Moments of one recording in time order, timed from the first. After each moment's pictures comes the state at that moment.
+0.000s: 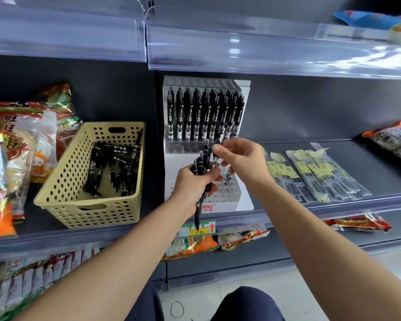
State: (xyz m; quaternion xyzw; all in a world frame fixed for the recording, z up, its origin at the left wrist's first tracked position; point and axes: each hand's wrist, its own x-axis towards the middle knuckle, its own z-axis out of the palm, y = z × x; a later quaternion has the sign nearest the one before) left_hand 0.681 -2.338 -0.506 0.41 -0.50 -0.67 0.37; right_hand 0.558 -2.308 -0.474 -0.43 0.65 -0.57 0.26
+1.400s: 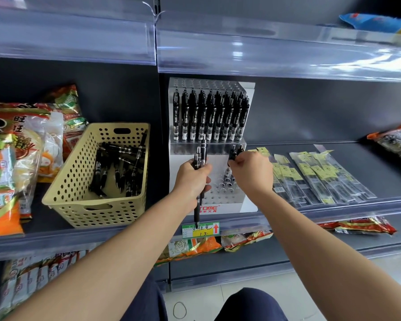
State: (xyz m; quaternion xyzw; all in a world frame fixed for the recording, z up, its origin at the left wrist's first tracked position) left_hand 0.681 -2.353 -0.502 0.47 -0.49 -0.64 0.37; right_hand 0.551 -2.317 -0.499 -0.46 0.83 -0.31 -0.02
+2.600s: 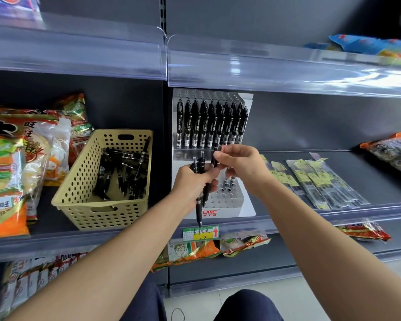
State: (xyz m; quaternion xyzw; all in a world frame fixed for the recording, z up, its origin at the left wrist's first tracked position) left_hand 0.695 -2.346 -0.489 0.39 -0.50 -0.67 0.38; right_hand 0.570 -2.307 -0.452 -0.43 0.61 -0.56 0.36
